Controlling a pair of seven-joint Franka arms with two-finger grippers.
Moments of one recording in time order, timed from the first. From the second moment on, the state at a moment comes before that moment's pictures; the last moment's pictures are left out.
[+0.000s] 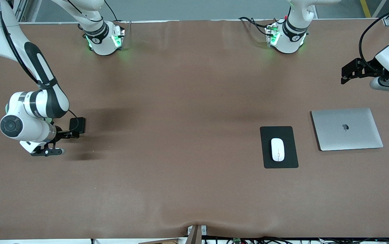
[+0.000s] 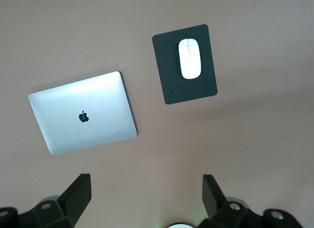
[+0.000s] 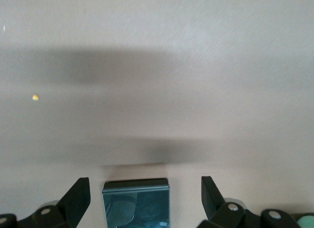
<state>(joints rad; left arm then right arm) -0.02 -0.04 -0.05 -1.61 0.02 1.52 0.13 -0.28 0.50 0.16 -1.90 -0.24 2.24 -0.02</state>
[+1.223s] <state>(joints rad) -0.02 -0.05 -0.05 -1.59 0.02 1.49 0.11 -0.27 0.50 0.17 -1.21 -0.05 1.43 -0.02</state>
